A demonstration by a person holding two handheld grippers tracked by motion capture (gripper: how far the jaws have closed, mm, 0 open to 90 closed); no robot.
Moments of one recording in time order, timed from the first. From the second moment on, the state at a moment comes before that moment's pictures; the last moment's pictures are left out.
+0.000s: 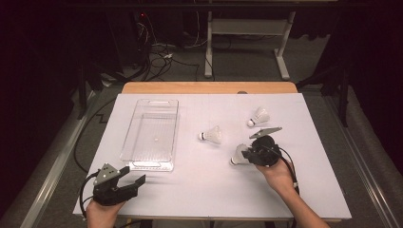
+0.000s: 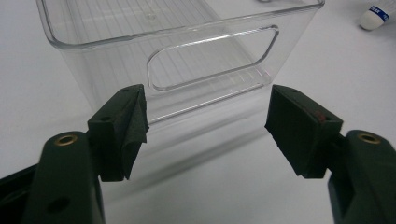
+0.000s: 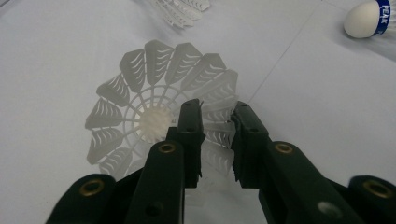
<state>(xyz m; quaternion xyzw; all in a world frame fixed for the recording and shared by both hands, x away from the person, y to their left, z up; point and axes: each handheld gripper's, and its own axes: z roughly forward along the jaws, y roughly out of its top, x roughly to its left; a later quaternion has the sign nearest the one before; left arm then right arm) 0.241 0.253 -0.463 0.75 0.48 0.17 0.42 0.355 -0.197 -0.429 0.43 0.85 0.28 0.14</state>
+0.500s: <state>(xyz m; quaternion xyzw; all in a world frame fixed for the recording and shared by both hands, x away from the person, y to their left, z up) 0.241 0.253 -0.463 0.75 0.48 0.17 0.42 0.356 -0.206 -0.438 0.45 0.84 0.29 0.13</state>
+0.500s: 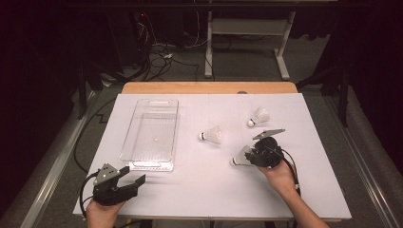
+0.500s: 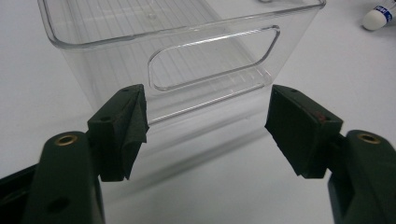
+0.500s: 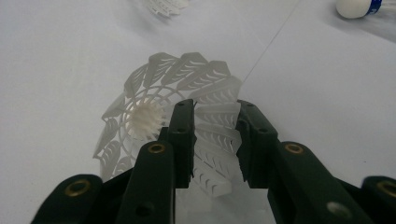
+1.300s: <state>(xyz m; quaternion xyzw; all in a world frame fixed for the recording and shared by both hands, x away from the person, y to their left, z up) 0.241 0.254 -0.463 0.75 0.48 0.17 0.42 0.357 -0.222 -0.446 0.47 0.82 0.30 0.13</state>
